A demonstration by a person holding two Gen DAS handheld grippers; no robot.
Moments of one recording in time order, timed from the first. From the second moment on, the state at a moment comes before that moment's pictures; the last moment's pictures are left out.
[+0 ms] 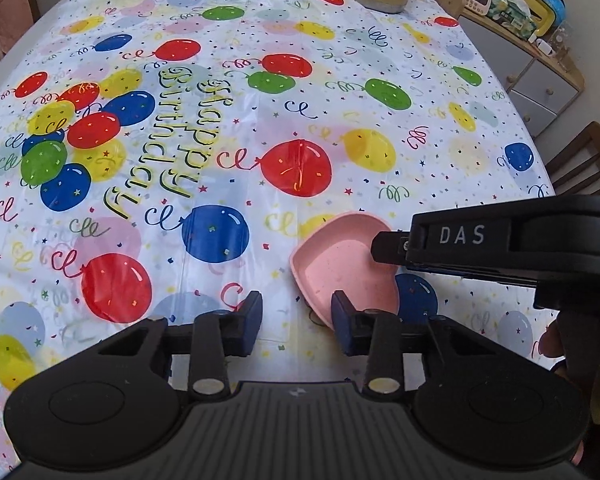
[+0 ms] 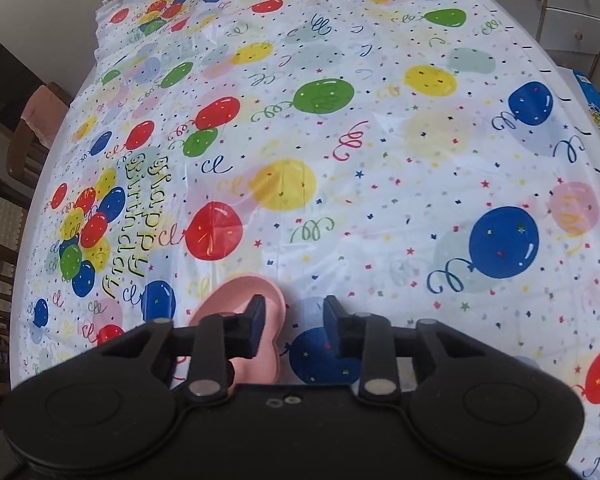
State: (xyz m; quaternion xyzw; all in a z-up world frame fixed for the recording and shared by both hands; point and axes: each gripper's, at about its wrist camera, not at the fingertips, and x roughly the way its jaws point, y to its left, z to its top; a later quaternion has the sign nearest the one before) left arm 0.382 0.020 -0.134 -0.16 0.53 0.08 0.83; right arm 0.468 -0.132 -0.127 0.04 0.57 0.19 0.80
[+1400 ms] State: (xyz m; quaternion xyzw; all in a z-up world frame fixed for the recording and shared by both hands) left arm 0.247 0.021 -0.039 -0.16 0.52 -0.01 0.84; right arm 0.339 -0.141 -0.047 0.05 0.54 0.20 0.82
